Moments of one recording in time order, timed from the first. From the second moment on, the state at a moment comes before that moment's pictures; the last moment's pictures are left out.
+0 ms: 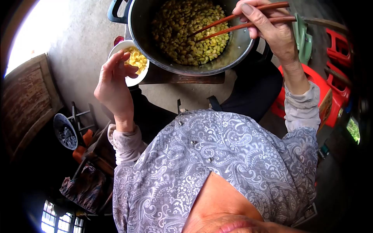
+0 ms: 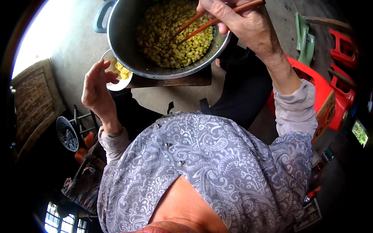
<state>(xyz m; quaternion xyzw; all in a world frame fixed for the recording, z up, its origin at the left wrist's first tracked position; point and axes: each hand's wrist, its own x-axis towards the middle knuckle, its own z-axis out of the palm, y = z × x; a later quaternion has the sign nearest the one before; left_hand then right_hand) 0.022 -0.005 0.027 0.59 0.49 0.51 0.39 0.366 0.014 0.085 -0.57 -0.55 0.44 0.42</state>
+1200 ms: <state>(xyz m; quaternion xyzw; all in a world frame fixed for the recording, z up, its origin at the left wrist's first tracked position) -0.023 0.002 -0.001 0.68 0.60 0.41 0.09 0.371 0.016 0.083 -0.55 -0.63 0.45 0.32</state>
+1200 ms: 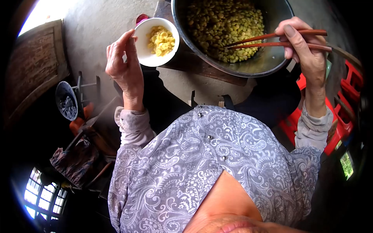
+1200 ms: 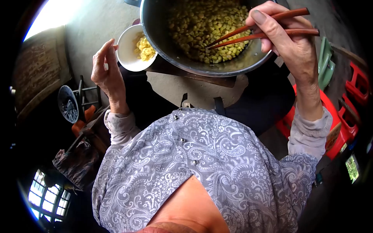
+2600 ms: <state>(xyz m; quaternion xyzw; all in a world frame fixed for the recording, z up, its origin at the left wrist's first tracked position) 0.030 0.008 0.068 0.76 0.49 0.43 0.08 0.406 0.005 0.091 -0.48 -0.30 0.51 0.65</state>
